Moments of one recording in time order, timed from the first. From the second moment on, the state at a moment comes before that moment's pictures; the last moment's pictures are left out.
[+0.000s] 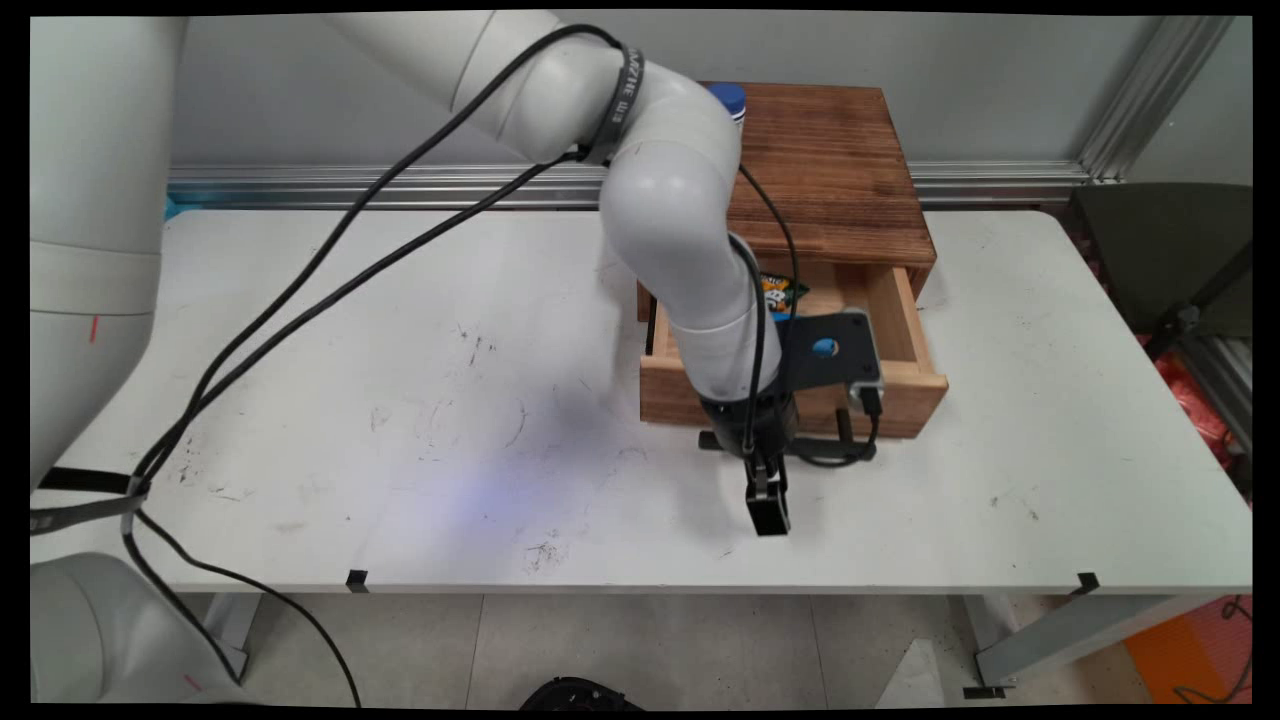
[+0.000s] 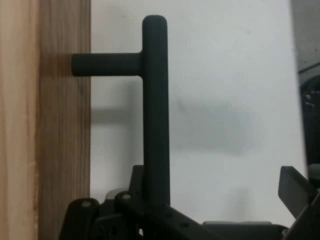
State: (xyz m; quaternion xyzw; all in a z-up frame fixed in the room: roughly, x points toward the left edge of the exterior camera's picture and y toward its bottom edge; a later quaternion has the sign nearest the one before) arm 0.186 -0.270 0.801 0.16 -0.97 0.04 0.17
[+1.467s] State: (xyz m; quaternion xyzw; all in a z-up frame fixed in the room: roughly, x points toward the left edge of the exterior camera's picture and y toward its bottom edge) arm 0.174 -0.168 0.812 0.14 -0.97 0.02 0.18
